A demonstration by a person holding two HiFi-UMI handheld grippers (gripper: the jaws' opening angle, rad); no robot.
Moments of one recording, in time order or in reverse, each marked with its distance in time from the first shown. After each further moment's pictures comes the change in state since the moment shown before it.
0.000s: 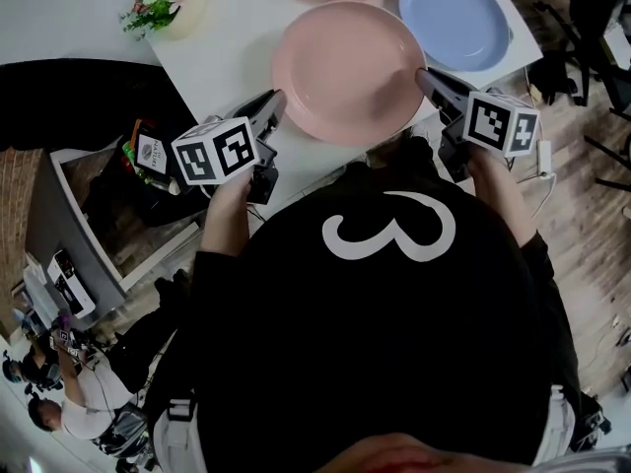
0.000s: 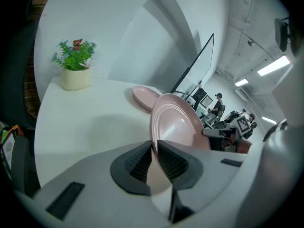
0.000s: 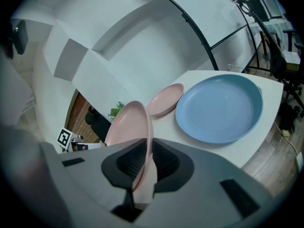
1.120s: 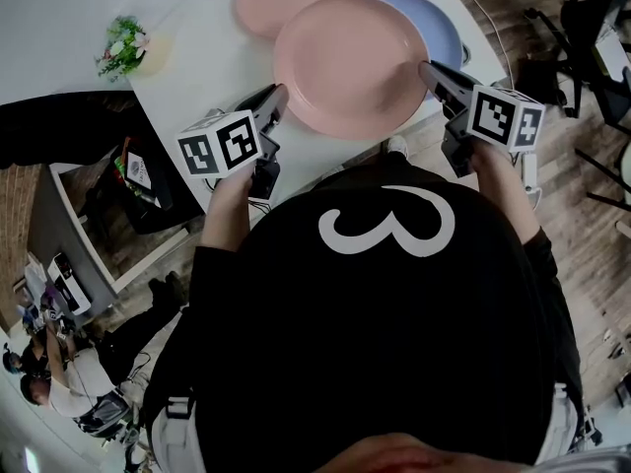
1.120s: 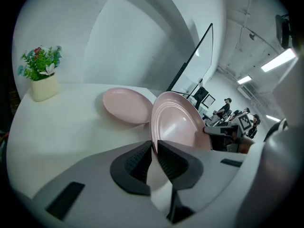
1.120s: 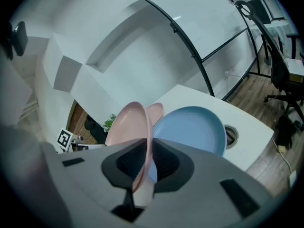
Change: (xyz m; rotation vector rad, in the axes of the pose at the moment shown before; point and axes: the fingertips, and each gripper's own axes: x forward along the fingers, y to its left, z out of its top) left arm 0.102 -0.101 0.059 0.018 -0.006 0.031; right arm -0.055 -0.106 0.103 -0.012 -0.012 0.019
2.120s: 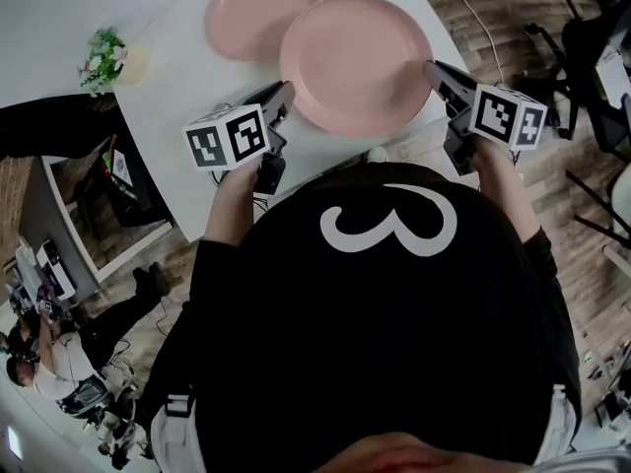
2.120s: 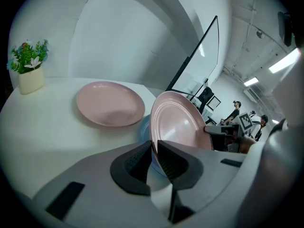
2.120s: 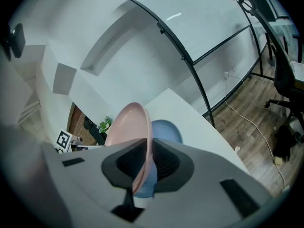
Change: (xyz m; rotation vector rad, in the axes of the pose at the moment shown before) left arm 0.089 -0.055 0.014 -0.048 -0.009 0.047; right arm -0.017 -0.097 0.052 -0.013 0.040 0.024
